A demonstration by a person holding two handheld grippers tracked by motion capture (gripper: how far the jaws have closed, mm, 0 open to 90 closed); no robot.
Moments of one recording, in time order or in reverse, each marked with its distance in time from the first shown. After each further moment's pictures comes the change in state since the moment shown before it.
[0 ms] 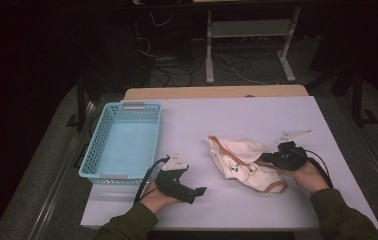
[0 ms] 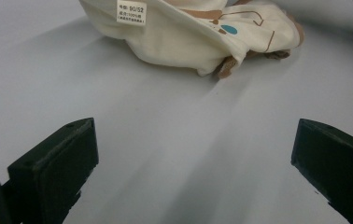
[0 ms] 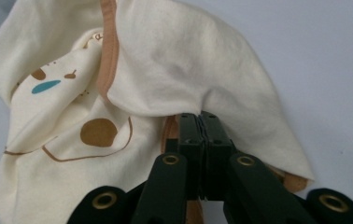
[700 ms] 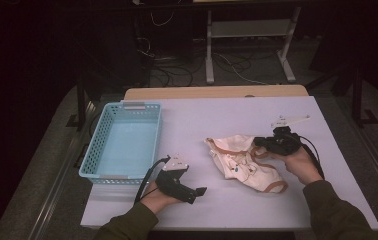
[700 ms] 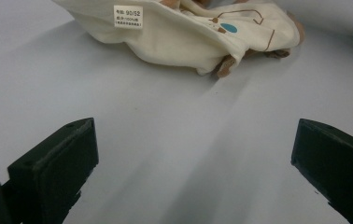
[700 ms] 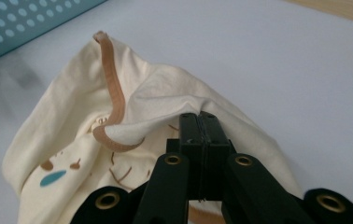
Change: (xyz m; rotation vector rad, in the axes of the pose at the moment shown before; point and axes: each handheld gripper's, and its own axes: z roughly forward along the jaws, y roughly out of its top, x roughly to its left) left arm 0.000 0.000 0.001 0.002 -0.002 0.000; right arm -0.005 0.040 0.004 -0.122 0.008 0.027
